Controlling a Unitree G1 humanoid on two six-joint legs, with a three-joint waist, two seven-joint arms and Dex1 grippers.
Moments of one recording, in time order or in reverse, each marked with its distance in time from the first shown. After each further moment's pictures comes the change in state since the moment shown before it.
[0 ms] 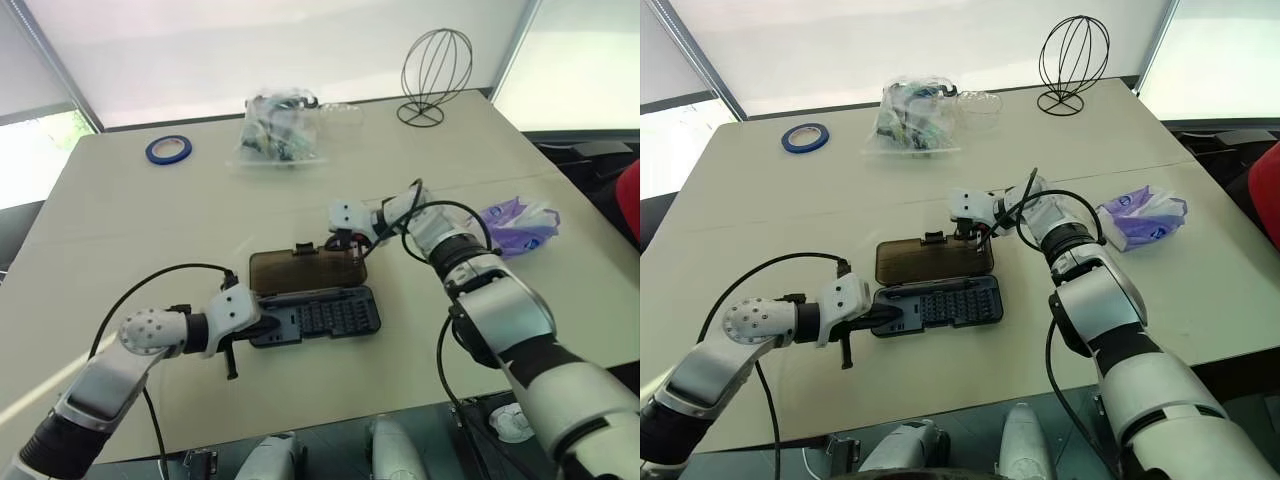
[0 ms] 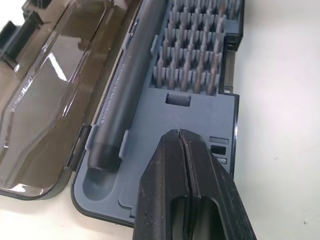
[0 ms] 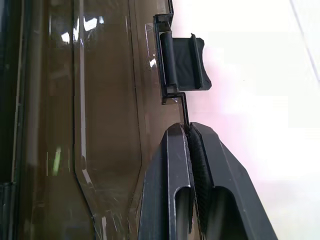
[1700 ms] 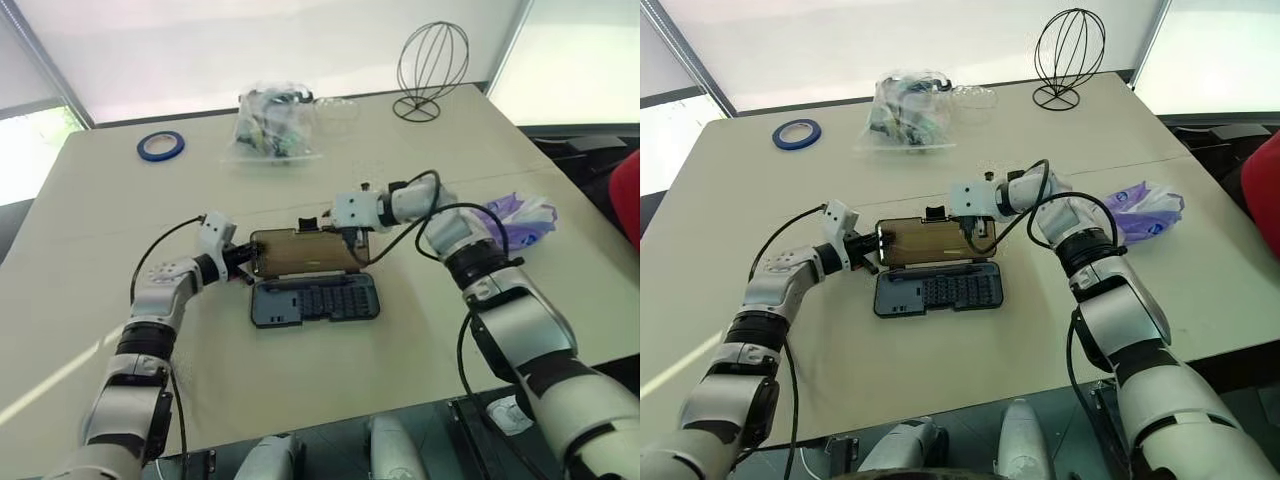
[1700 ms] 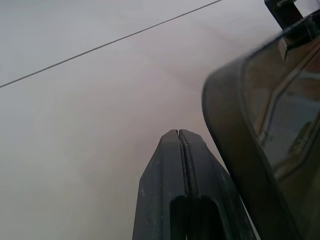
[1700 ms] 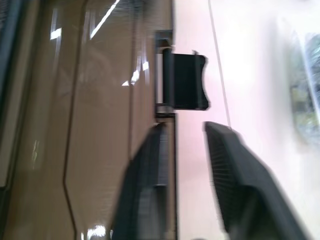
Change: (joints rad) left arm -0.527 -0.362 0.199 0.990 -0.051 -0.153 0.043; right arm 0.099 -0.083 0.024 -0.365 -0.027 -0.059 -0.130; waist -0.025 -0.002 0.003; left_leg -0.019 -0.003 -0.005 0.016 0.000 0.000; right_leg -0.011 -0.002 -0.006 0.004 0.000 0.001
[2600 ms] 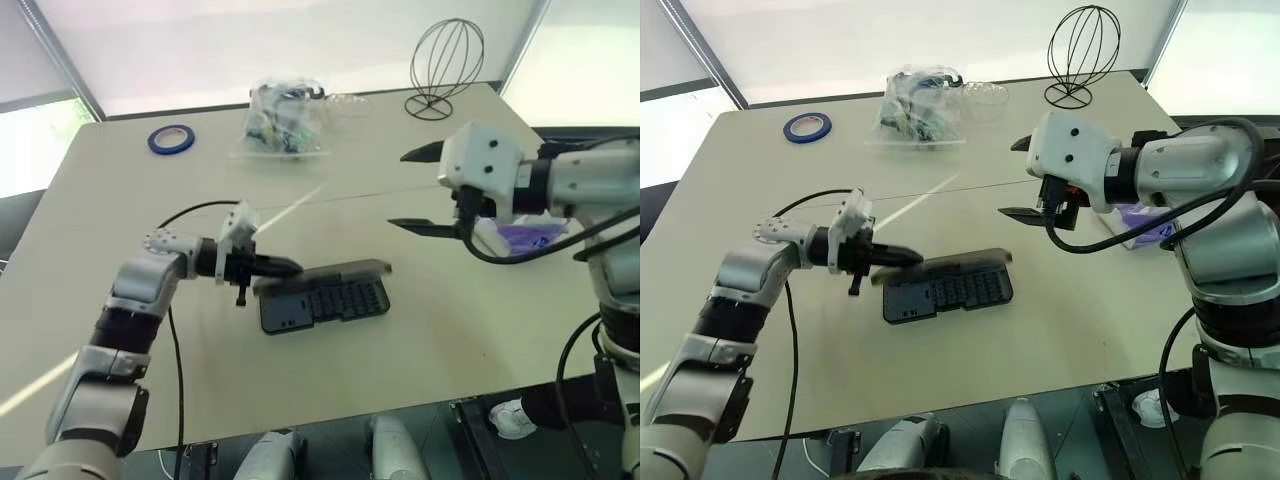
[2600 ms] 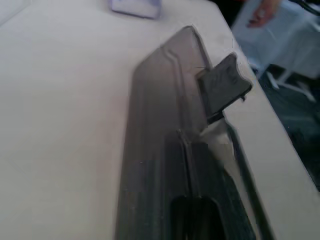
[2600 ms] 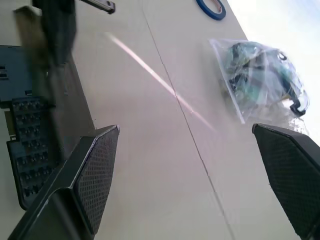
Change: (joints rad) left arm 0.067 0.202 -0.197 -0.590 -0.099 0.306 -0.572; right arm 0.322 -0.489 -0.332 -1.216 0.440 0.969 0.136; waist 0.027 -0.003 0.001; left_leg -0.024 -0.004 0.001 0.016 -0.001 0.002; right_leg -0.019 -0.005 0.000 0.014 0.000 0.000
